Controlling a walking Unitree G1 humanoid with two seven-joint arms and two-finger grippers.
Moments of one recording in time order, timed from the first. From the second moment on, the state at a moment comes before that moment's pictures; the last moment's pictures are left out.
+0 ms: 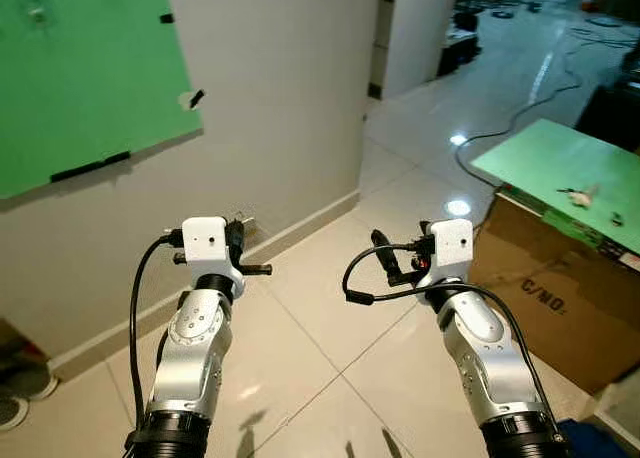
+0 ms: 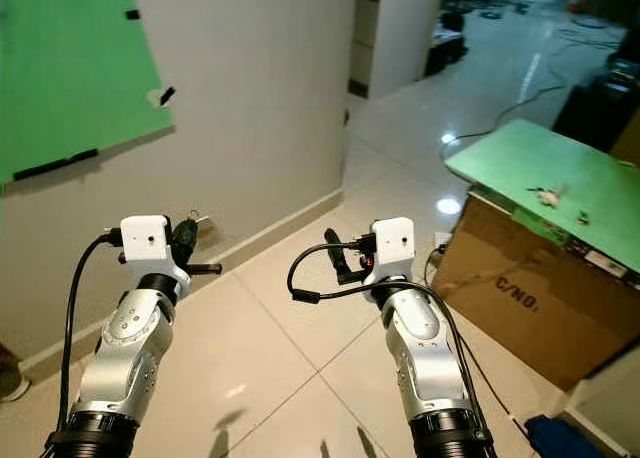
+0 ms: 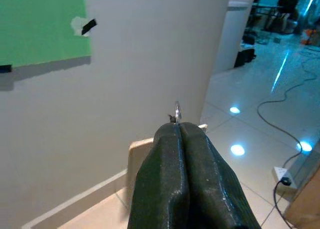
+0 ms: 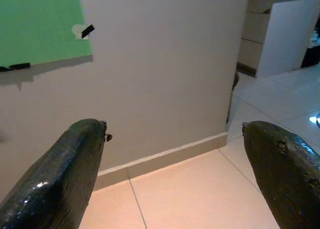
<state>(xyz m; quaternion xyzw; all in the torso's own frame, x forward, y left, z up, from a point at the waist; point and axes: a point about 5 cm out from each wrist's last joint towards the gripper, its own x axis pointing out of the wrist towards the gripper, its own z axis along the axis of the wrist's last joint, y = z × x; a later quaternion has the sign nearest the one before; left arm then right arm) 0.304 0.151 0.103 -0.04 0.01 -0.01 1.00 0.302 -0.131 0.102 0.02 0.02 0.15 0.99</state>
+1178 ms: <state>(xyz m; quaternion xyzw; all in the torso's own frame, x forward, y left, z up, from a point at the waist) 0.311 0.141 0.114 -0.10 0.01 0.00 1.00 0.304 -0.117 0.104 -0.01 0.01 0.20 0.98</state>
